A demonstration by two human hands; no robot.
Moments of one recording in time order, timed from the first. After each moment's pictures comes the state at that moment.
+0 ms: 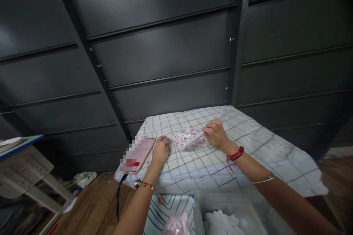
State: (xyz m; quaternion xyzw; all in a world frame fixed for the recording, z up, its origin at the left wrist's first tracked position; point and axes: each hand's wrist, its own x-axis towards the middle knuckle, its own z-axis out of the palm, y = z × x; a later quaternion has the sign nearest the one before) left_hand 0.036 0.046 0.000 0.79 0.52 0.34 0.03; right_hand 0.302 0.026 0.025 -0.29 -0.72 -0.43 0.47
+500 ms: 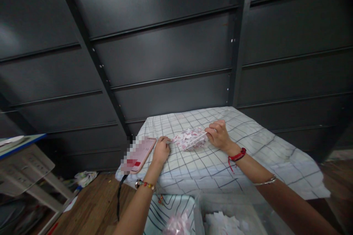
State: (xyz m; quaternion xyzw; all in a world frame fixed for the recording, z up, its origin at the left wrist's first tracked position) left_hand 0.035 0.046 -0.001 0.78 0.52 0.34 0.03; right_hand 0.303 0.024 0.026 -0.29 -0.71 -0.44 0.47
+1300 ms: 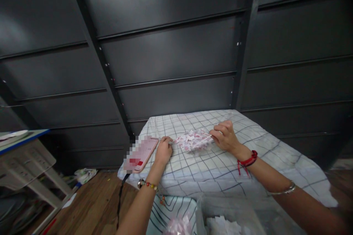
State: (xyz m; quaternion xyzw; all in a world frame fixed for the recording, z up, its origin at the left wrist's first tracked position) left_hand 0.034 0.044 0.002 0.77 0.52 0.36 0.06; right_hand 0.303 0.006 0.047 -0.28 -0.73 -0.43 0.45
